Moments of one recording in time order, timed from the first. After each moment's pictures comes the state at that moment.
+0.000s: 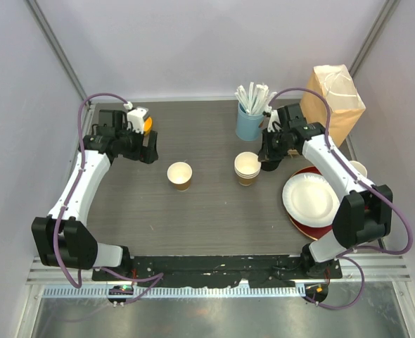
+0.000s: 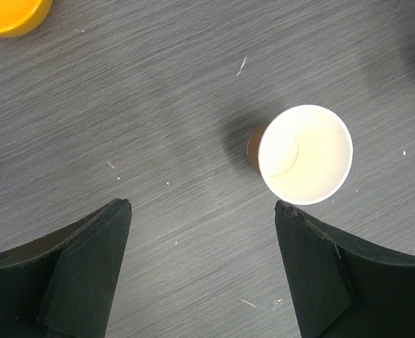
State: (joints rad) left arm -0.10 1.36 1.24 -0.72 0.31 0.16; right arm 0.27 1.54 1.31 -0.78 -0.25 0.14
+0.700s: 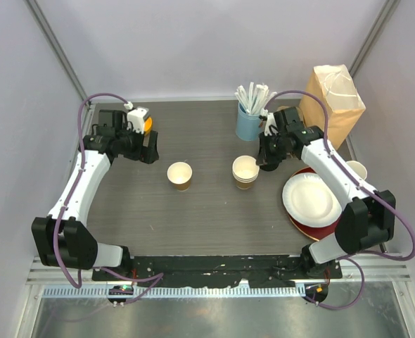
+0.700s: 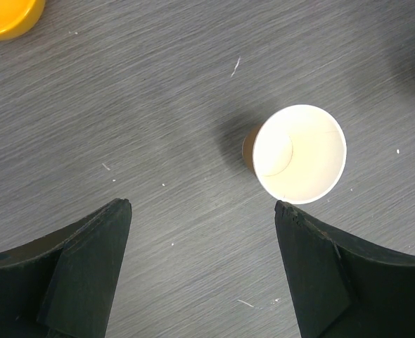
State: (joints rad) left arm -0.10 1.36 1.24 -0.72 0.33 0.16; right arm 0.30 1.50 1.28 -0.78 -0.23 0.14
